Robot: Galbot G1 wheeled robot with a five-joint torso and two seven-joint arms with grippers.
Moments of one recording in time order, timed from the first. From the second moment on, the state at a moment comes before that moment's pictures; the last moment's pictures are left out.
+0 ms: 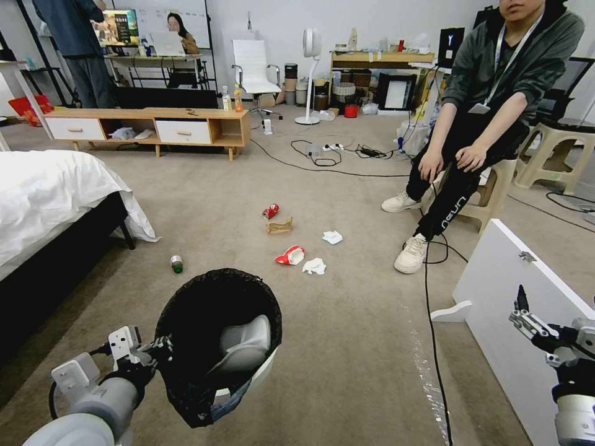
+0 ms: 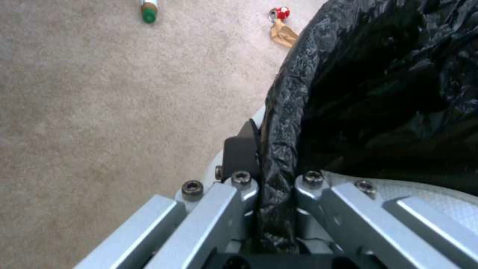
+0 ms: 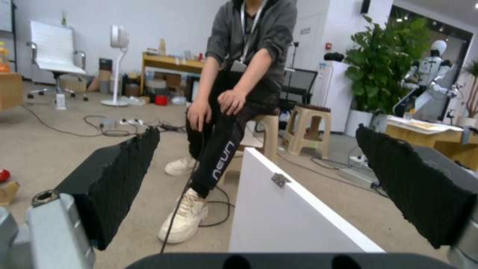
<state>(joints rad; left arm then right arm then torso) 1.48 -1.37 -0.78 -2.33 -0.93 0.74 -0.41 -1.60 1.44 0.94 2.32 0.14 -0.09 0.14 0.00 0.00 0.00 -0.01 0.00</state>
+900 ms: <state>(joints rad) 1.48 -1.38 -0.78 -2.33 -0.93 0.74 -0.40 -1.60 1.45 0.94 2.32 0.15 -0.08 0.12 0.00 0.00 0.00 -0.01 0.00</state>
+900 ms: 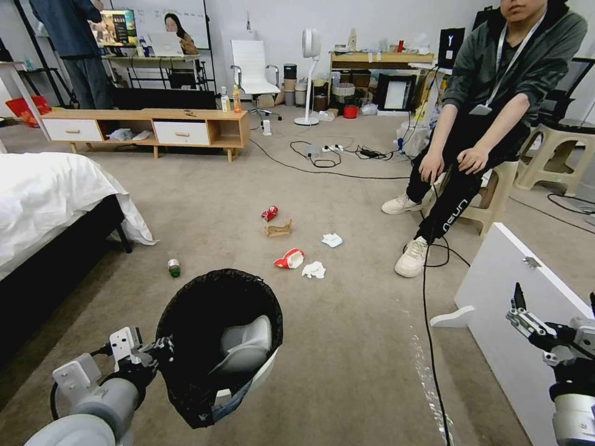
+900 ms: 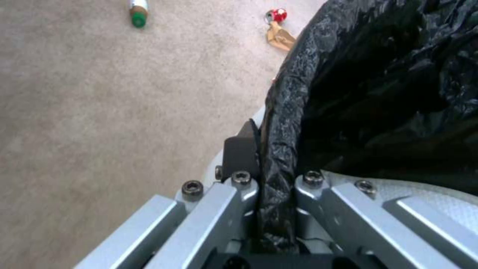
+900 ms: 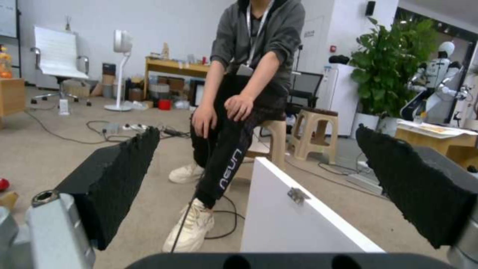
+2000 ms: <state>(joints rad) 1.48 -1.38 -0.78 -2.34 -0.93 0.74 -0.40 -1.60 1.45 0.94 2.32 0.15 -0.07 0.12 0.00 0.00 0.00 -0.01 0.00</state>
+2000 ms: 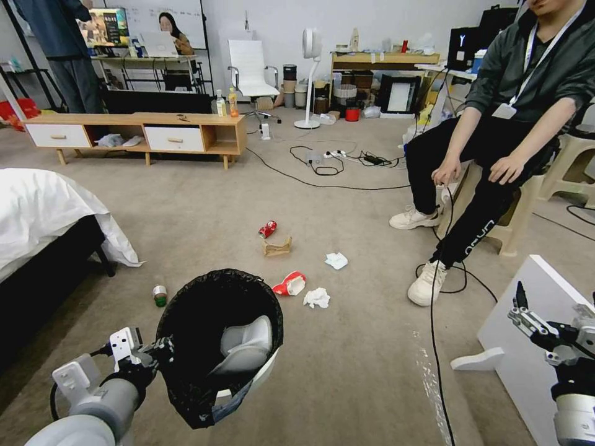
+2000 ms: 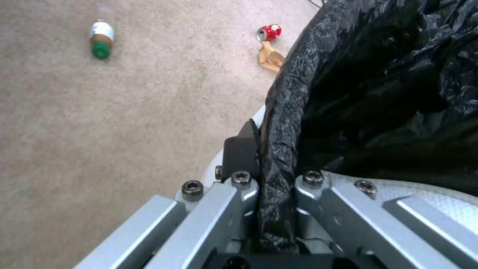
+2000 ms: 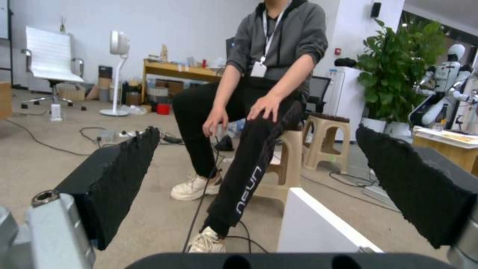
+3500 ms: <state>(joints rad) 1.48 -1.38 -0.78 -2.33 -0.92 0.74 -0.40 -1.59 1.45 0.94 2.30 0.13 -0.05 0.14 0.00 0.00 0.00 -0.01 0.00</state>
